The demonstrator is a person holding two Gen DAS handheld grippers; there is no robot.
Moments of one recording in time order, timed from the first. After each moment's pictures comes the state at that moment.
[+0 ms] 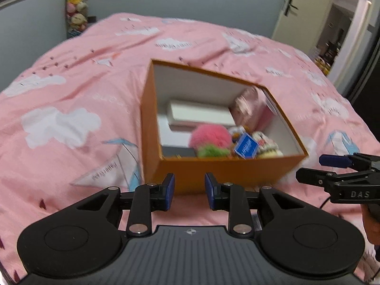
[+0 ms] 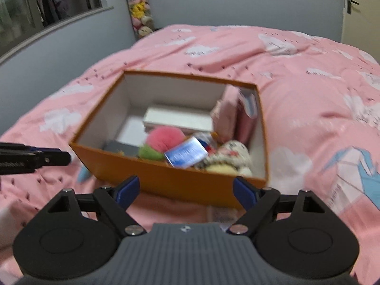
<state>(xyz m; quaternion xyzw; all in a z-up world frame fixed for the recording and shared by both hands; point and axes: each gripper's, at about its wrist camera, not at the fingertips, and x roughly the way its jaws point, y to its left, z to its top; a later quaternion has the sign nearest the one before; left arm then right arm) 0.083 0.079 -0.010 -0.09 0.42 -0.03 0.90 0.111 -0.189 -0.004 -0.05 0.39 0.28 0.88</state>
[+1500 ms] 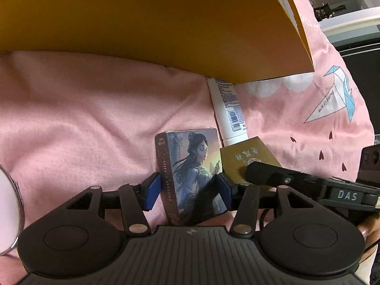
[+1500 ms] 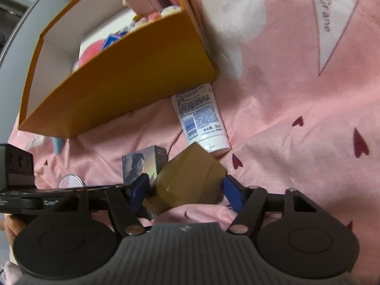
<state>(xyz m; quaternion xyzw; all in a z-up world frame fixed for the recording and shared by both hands) 0.139 0.015 -0.163 -0.27 0.63 -0.16 0.71 0.144 -0.252 -0.114 0.15 0.62 0.22 0.73</state>
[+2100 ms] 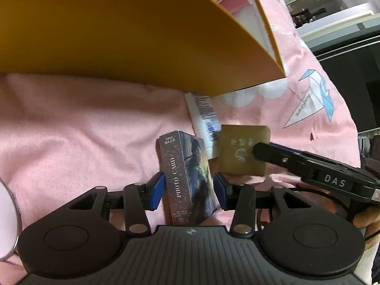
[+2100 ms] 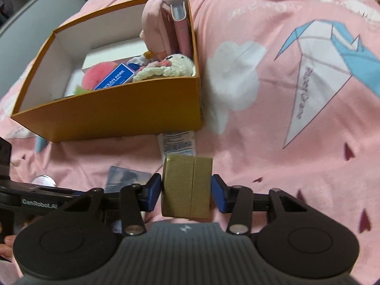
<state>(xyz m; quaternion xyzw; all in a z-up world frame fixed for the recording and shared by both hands) 0.136 0.011 -0.142 -0.27 0.59 -0.19 0.74 0.143 -0.247 -0.081 0.03 0.54 0.21 0.81</state>
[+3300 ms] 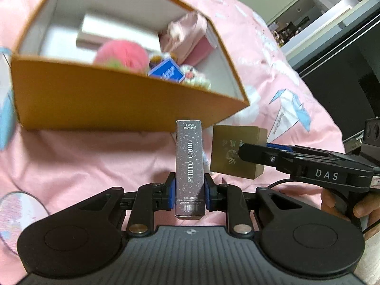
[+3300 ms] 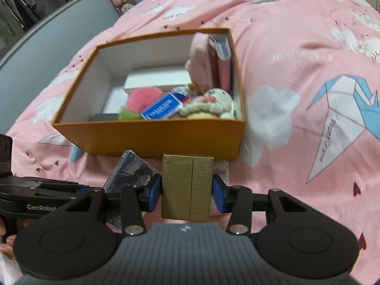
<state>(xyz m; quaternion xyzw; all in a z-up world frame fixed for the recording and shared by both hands) 0.109 0.021 -0.070 -0.22 0.50 -0.17 0.82 0.131 -0.229 -0.029 0.02 0.48 0.28 0.83</state>
